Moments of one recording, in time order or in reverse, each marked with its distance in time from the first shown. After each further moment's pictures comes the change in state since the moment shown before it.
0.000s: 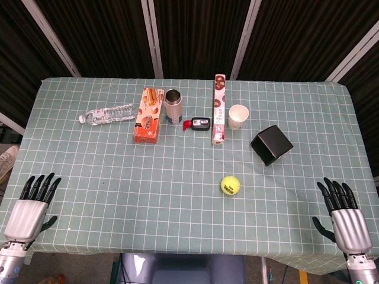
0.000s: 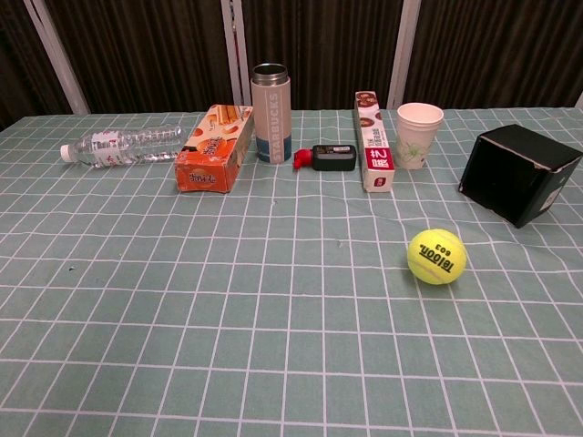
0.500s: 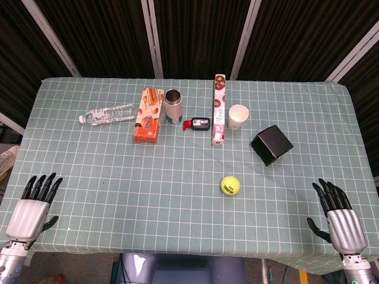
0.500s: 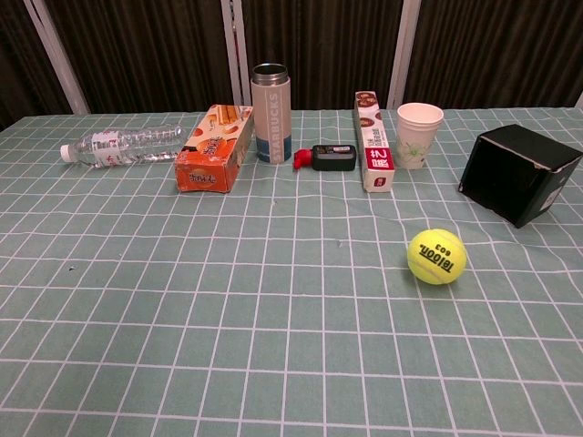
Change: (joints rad) left arm -0.004 -0.003 0.004 -0.005 0.002 -0.007 0.010; right arm 0.006 -0.023 -0.011 -0.024 -0.013 -0.010 0.061
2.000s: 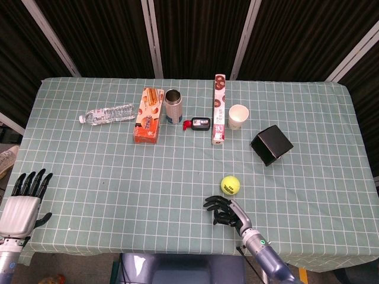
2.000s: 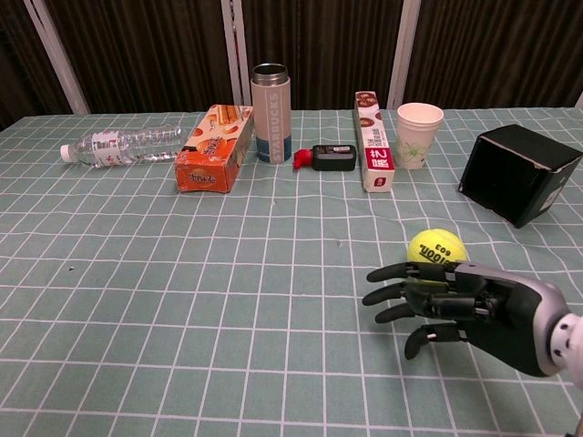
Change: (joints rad) left arm -0.005 0.038 -0.036 -0.056 -0.094 -0.028 -0.001; right arm 0.378 -0.331 0.169 -0.307 0.642 -0.773 0.617
